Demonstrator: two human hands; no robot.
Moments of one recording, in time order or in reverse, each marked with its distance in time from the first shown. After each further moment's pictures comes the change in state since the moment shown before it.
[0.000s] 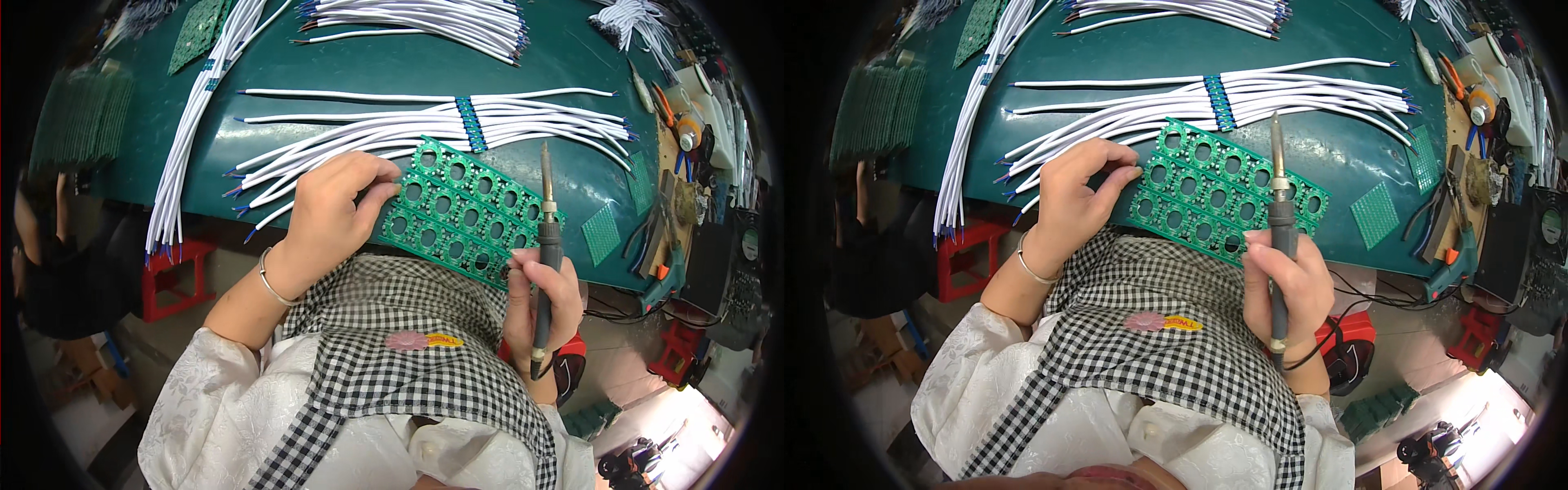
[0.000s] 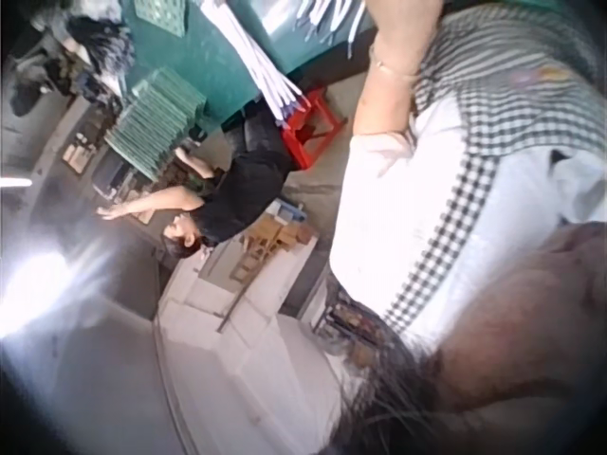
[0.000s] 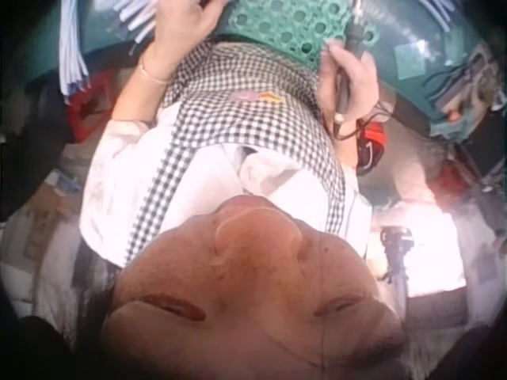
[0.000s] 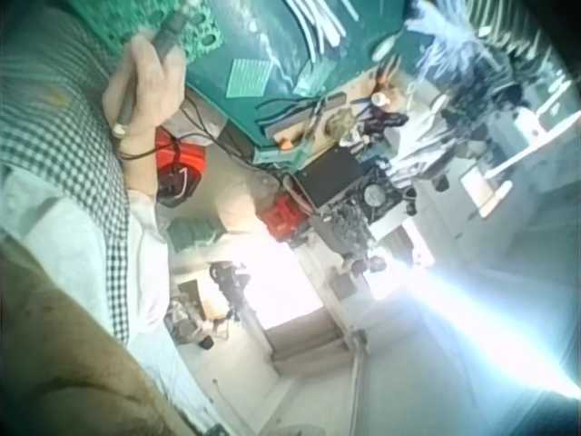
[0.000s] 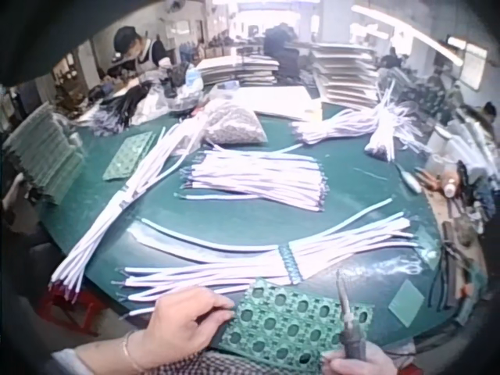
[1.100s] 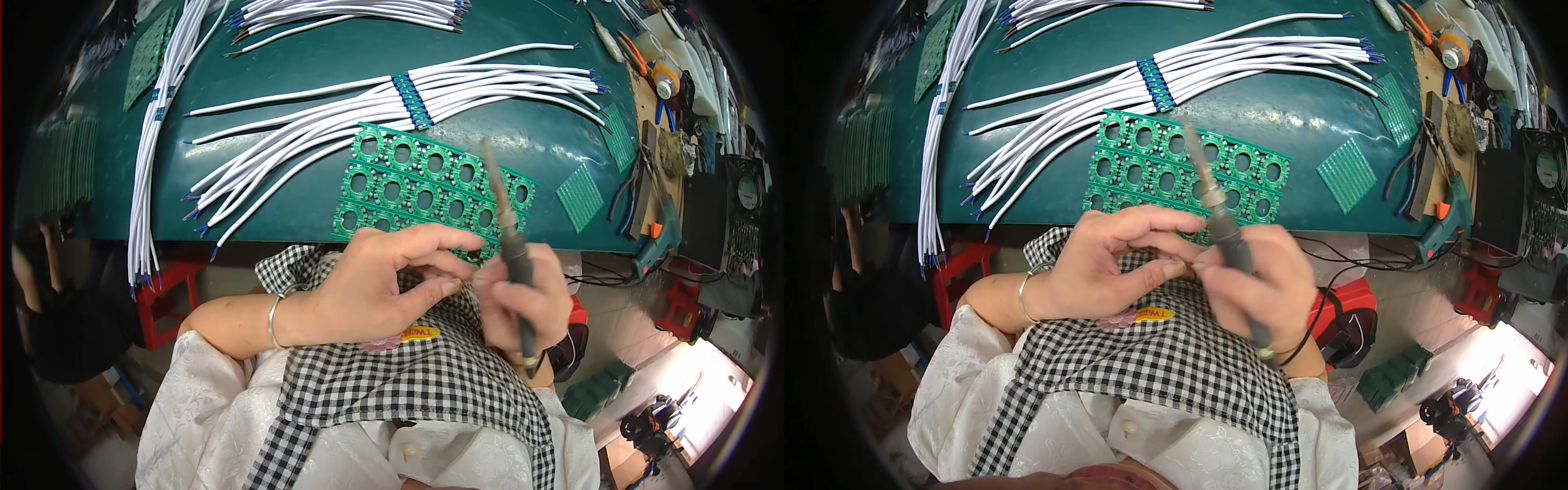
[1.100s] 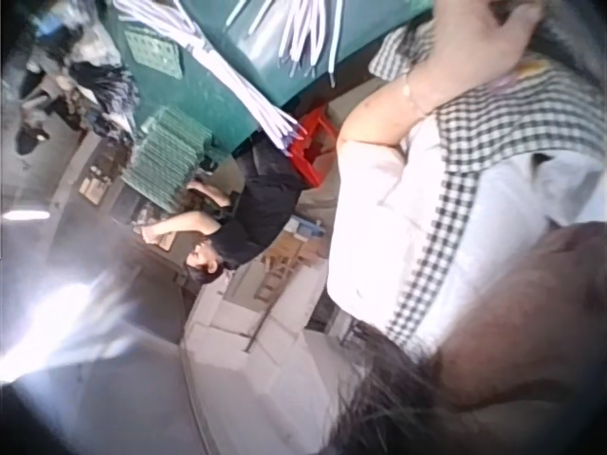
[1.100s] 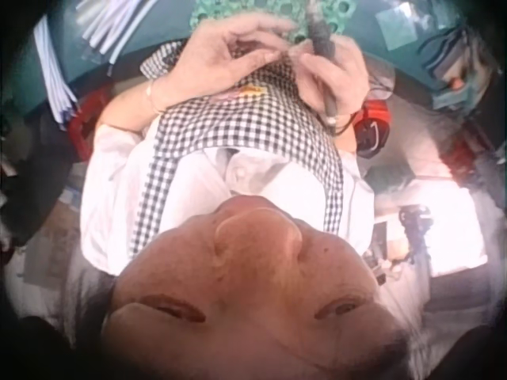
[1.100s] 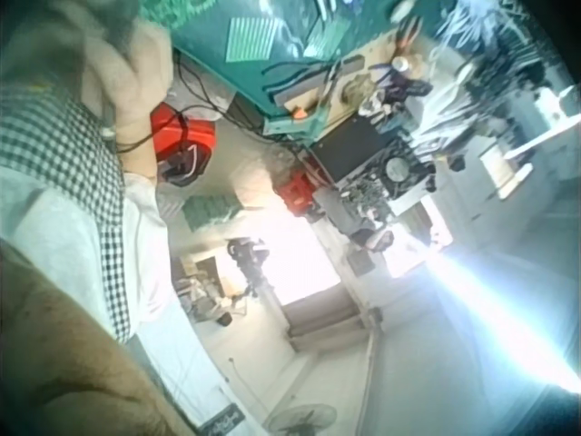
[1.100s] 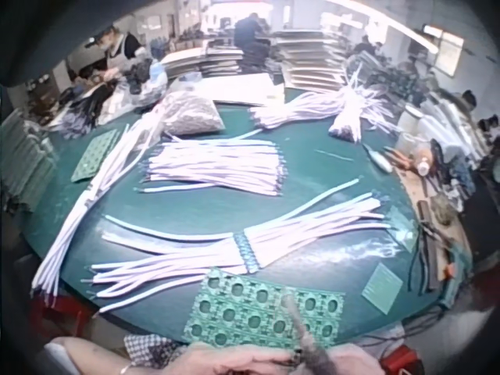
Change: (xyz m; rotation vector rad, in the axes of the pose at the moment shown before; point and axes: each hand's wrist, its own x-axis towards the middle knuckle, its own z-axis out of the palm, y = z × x) left_hand -0.001 0.078 0.035 -0.850 -0.572 -0.381; right_hand -0.012 0.008 -0.021 0.063 -0.046 -0.135
